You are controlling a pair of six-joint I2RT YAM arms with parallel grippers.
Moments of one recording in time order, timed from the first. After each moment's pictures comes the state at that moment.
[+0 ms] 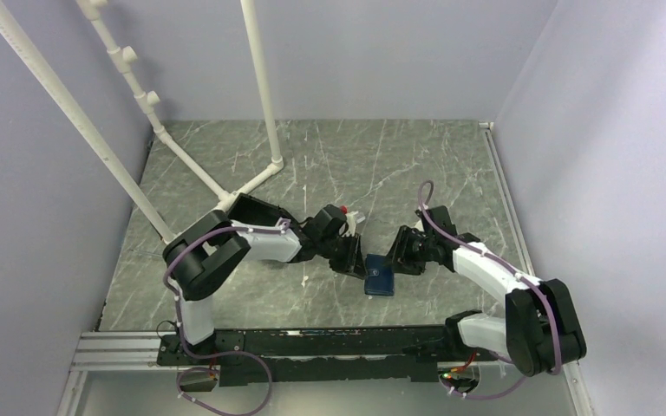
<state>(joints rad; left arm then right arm) -0.90 1.84 0.97 0.11 0.49 -0.76 0.28 1.21 0.52 -0.35 -0.38 0.67</state>
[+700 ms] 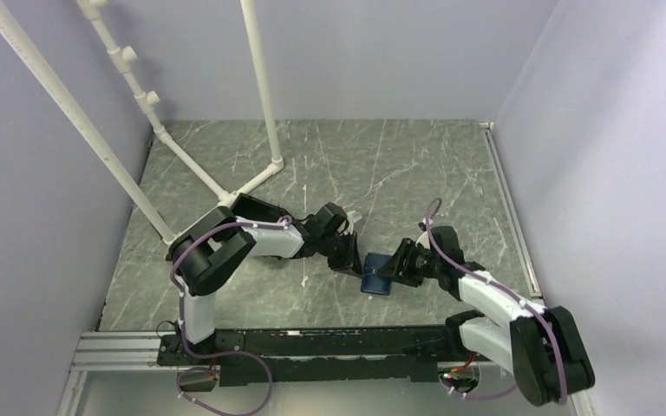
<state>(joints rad) -0.88 1.91 1.00 0.06 0.48 -0.81 0.28 1.08 0.30 -0.11 -0.50 0.72</state>
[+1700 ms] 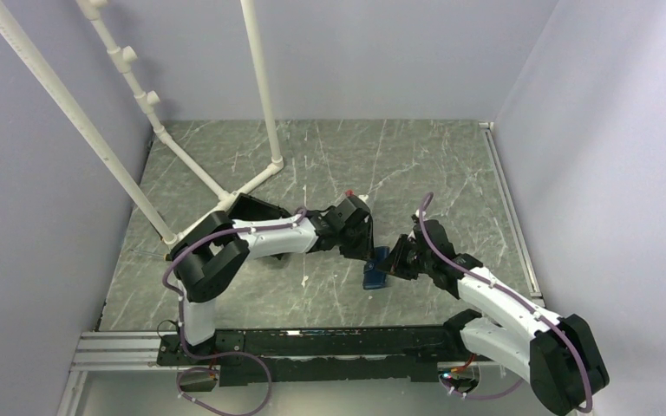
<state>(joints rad) -0.97 1.88 1.23 -0.19 0.11 -0.82 0.47 0.96 0.39 -0.23 -0.24 0.80</state>
